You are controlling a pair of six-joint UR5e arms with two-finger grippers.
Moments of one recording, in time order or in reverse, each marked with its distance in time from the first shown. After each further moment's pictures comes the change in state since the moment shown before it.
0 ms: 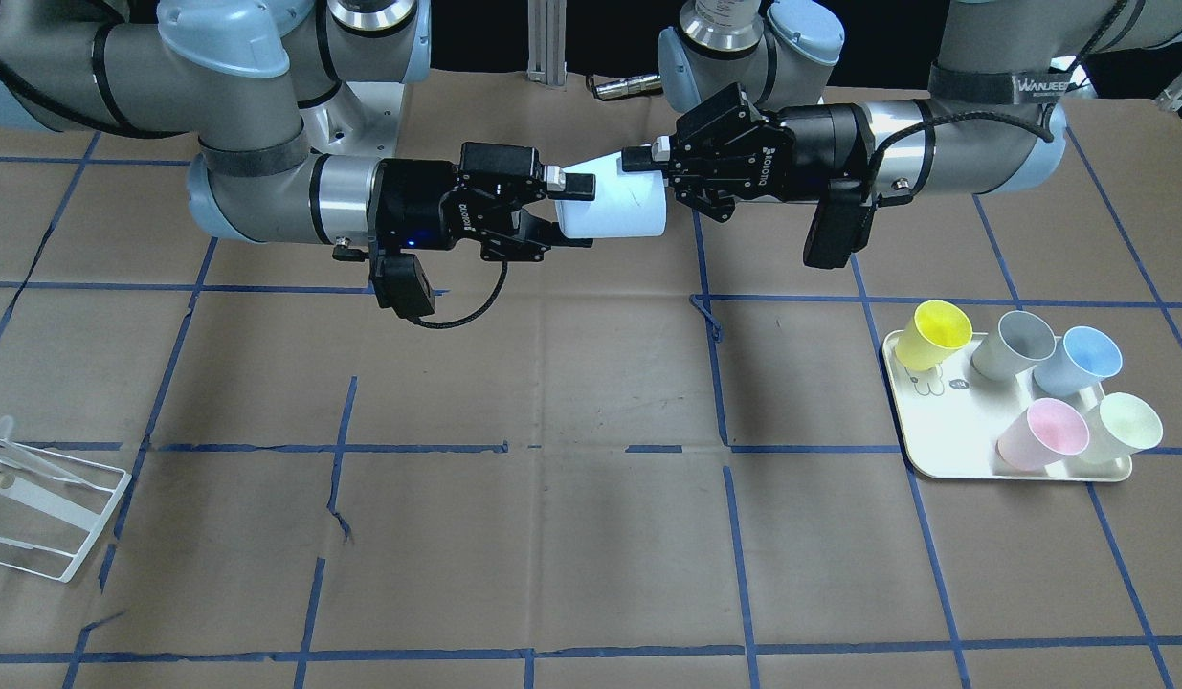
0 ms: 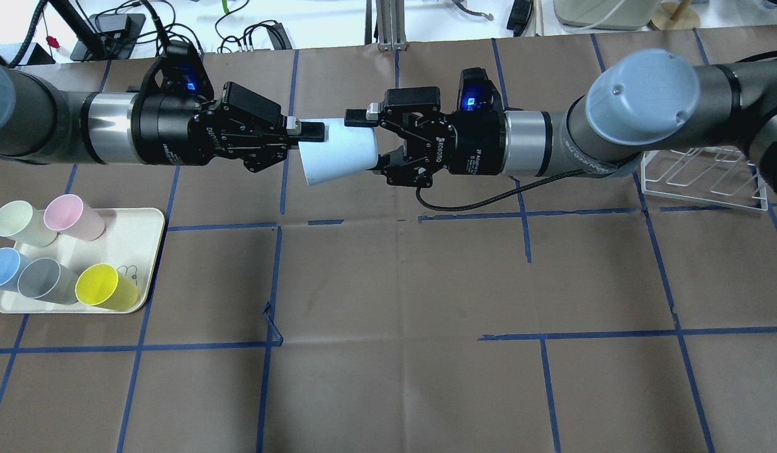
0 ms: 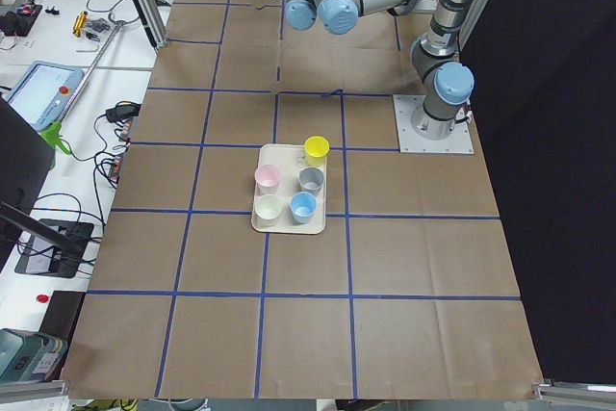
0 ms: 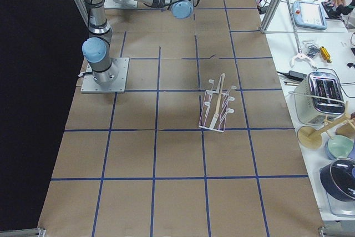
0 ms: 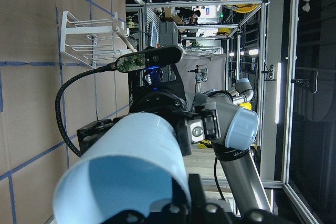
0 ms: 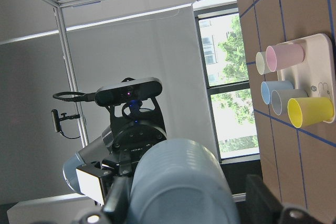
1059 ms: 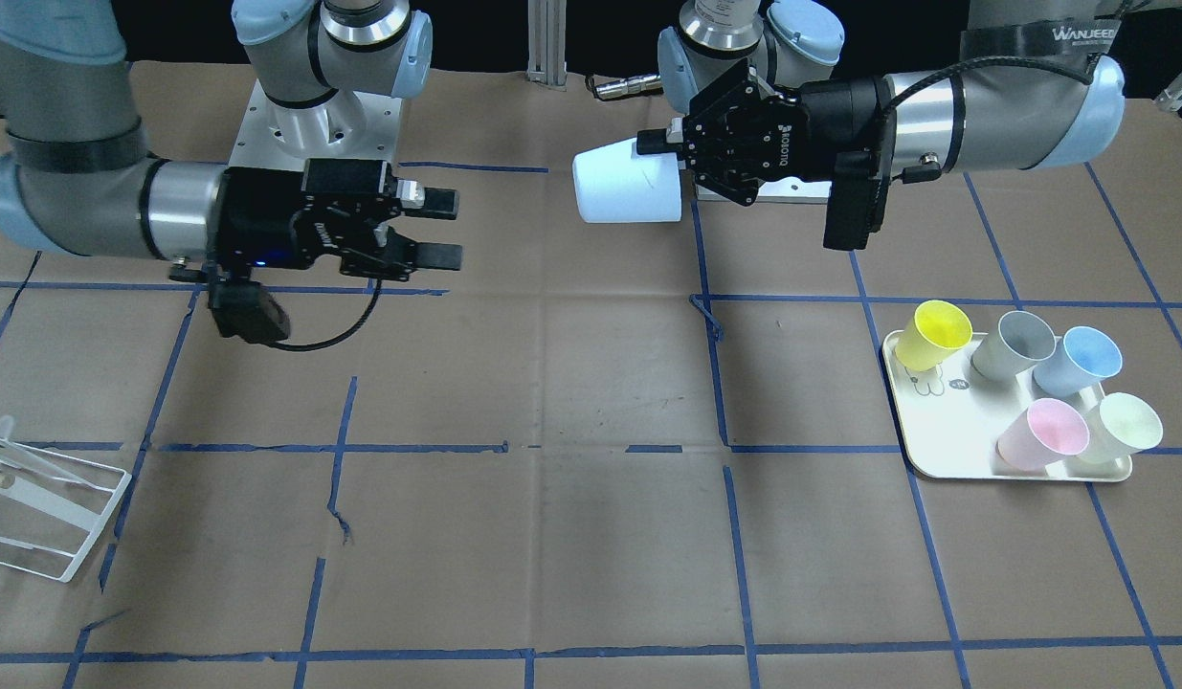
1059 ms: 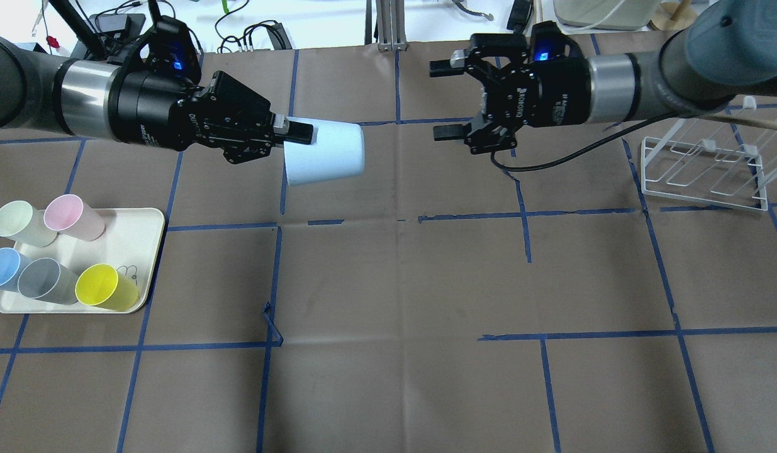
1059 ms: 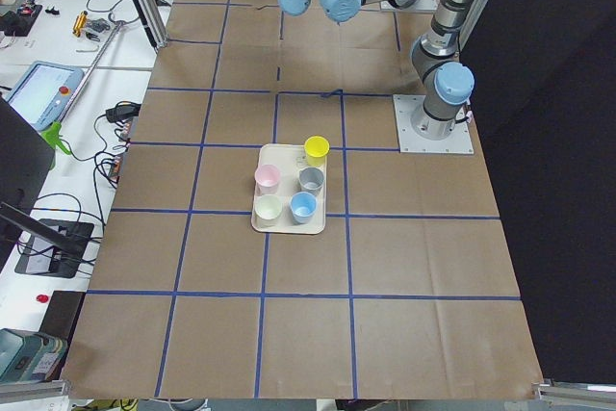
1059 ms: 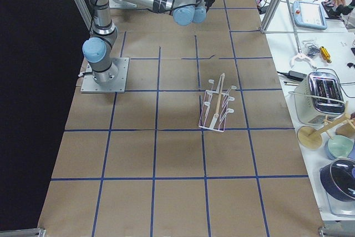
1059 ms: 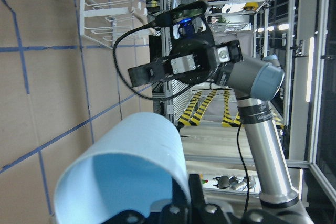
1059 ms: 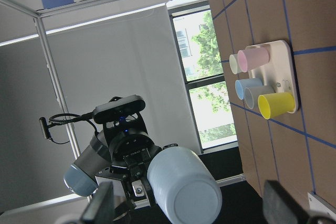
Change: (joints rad) left arm 0.001 0.012 0.082 0.198 0.277 -0.250; right arm -0.252 0.014 -0.135 -0.110 -0.374 0.257
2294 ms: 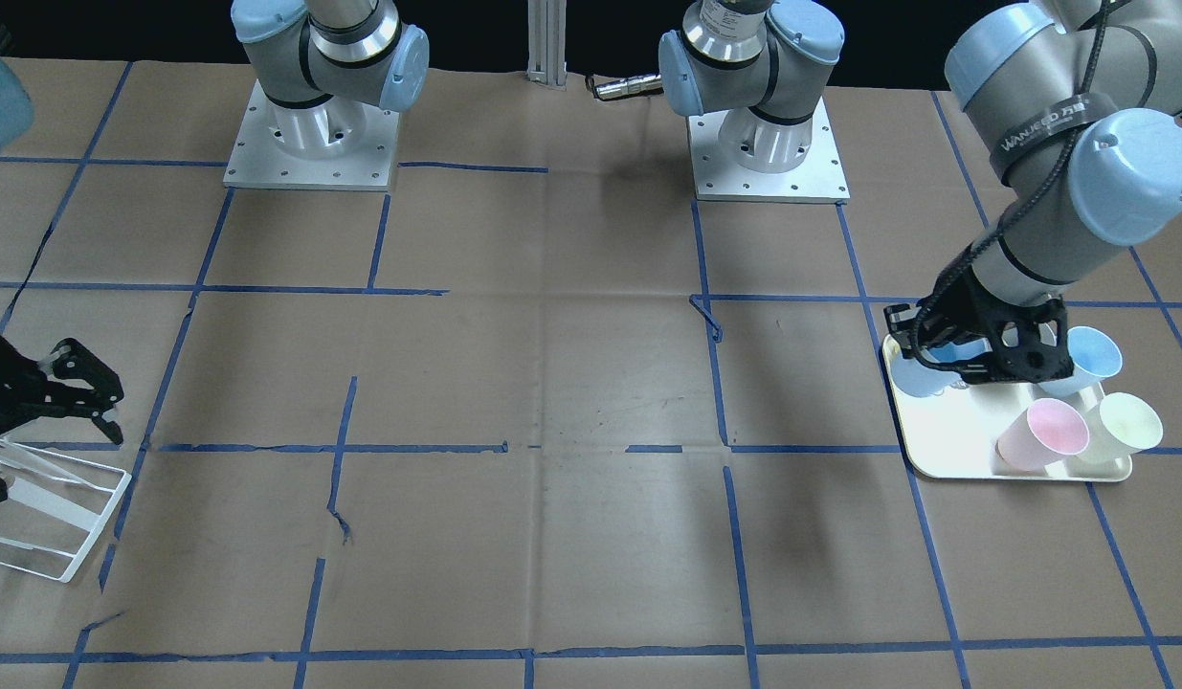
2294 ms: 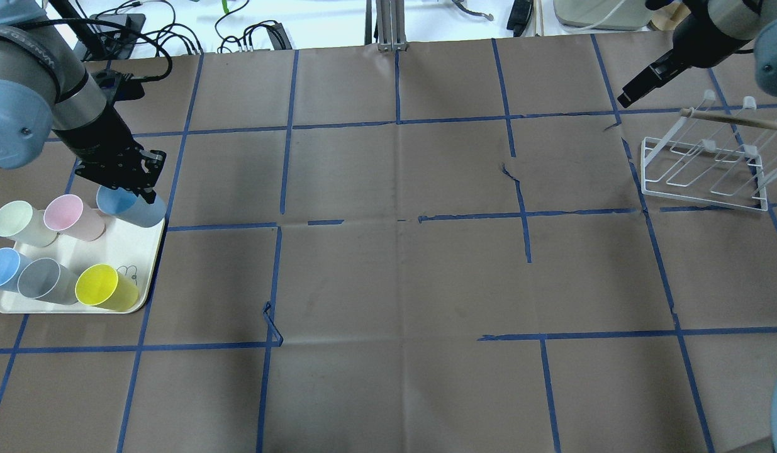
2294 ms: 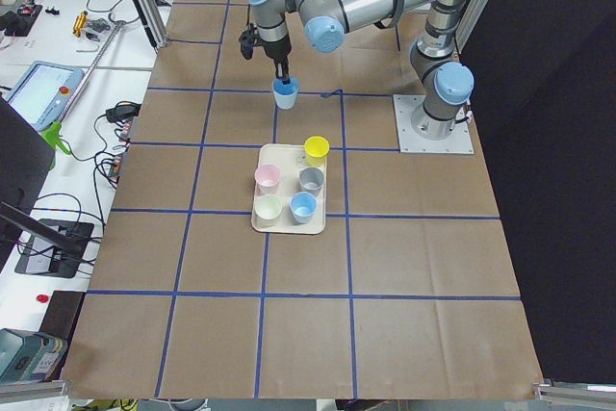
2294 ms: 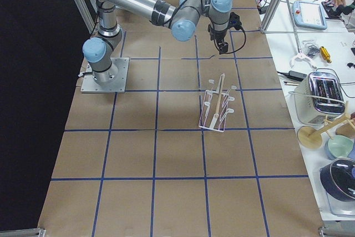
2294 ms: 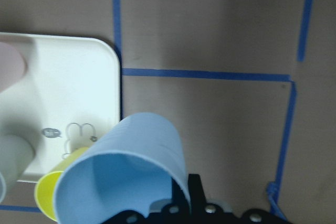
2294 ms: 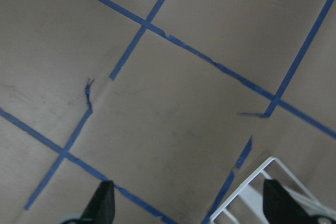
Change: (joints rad) left arm 0.068 -0.148 -0.078 0.925 1.122 -0.655; right arm -0.107 0.086 -0.042 -1.303 -1.135 -0.118
